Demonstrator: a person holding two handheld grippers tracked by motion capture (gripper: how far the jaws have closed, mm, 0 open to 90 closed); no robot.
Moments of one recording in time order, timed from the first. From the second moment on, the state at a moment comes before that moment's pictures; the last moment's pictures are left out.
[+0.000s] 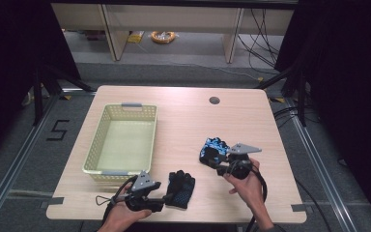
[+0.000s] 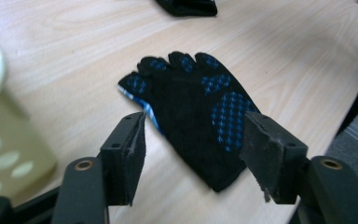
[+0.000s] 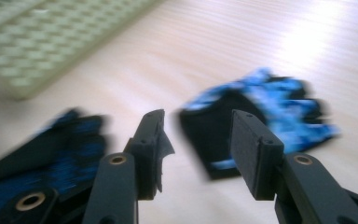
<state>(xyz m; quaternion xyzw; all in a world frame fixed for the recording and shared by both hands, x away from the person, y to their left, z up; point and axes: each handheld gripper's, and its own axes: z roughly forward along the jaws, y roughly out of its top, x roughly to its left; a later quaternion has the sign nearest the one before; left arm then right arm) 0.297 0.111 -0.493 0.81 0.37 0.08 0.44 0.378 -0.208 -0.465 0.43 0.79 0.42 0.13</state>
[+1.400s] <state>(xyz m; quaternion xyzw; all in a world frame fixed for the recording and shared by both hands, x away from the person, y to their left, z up) 0.278 0.151 -0.509 0.80 0.41 0.06 0.44 0.461 -0.215 -0.505 0.45 0.81 0.34 0.13</state>
